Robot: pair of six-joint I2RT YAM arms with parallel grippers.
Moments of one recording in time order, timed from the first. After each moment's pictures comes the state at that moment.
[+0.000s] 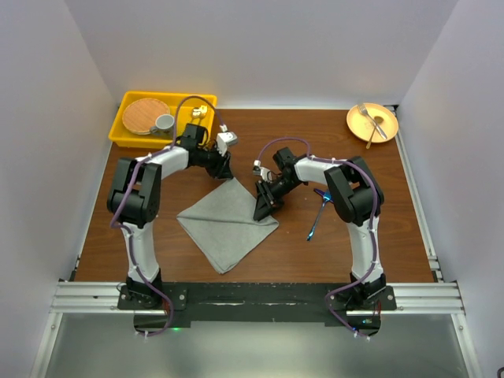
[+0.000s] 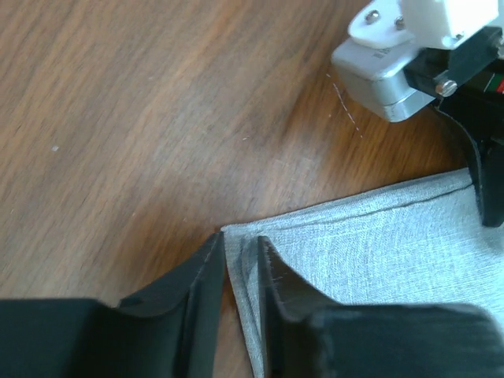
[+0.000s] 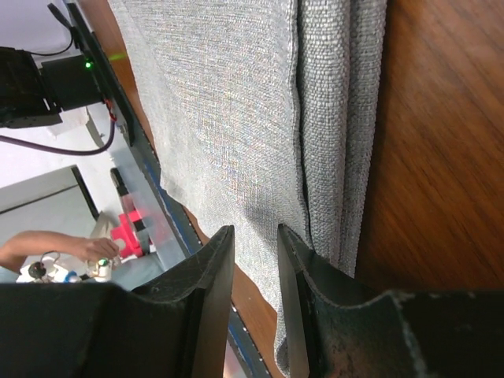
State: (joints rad) left arm -0.25 2.03 1.33 -0.26 0.72 0.45; right arm 0.50 2.16 1.37 -0.61 -0.94 0.10
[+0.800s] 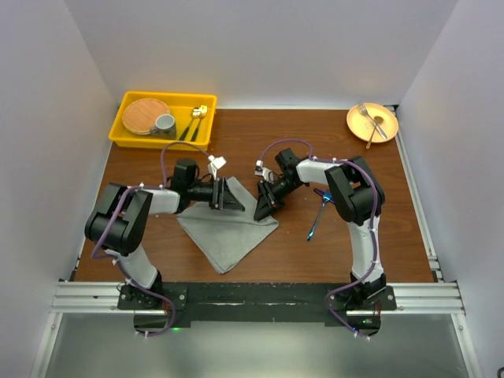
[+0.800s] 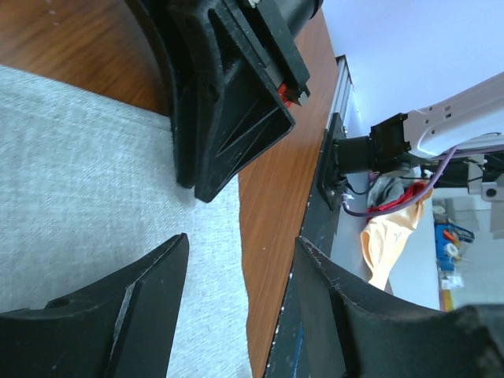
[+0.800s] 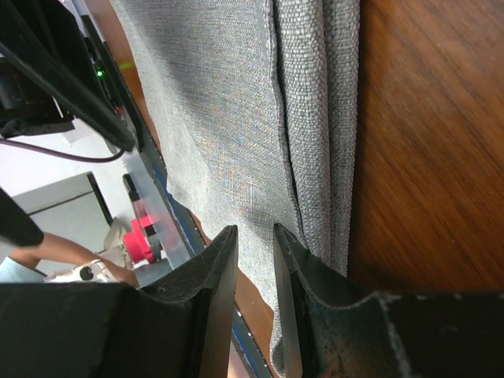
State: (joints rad) left arm -0.28 1.71 0.69 0.37 1.10 -0.51; right arm 0.48 2.16 1.33 -0.55 -0.96 0.15
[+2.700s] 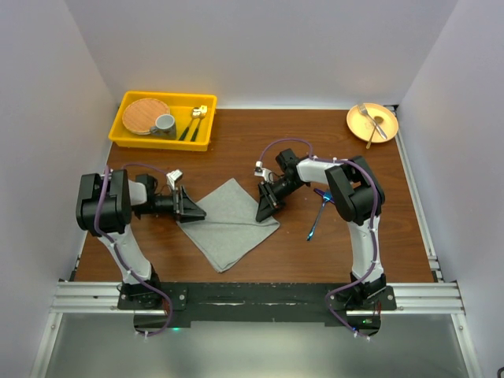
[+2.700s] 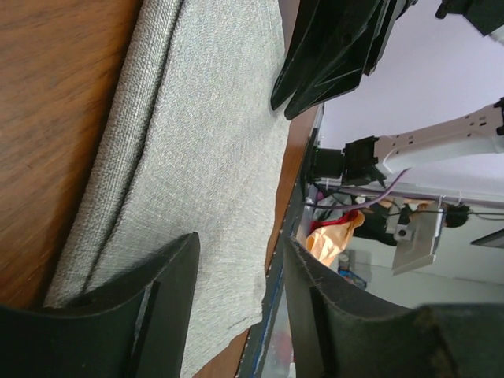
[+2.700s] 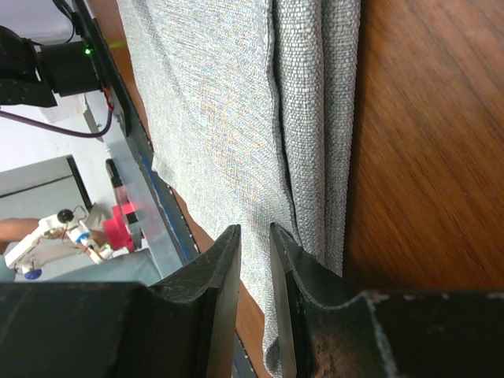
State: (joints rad) left arm 0.17 1.90 0.73 -0.27 1.30 -0.01; right arm 0.47 2.16 1.34 -0.60 -0.96 0.03
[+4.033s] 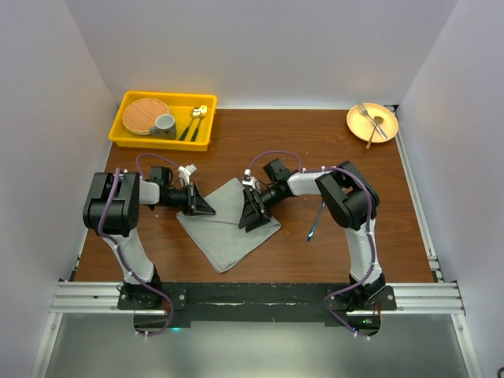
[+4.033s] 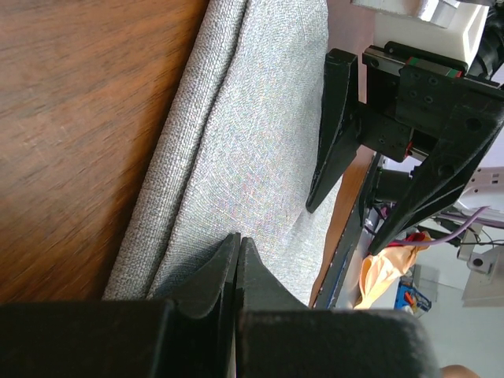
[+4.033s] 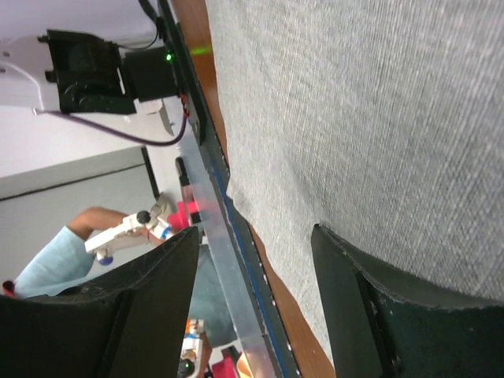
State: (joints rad) left arm 0.01 1.88 0.74 -0.02 1.06 -0.23; right arm 0.59 2.14 1.22 -0.24 -1.13 0.40
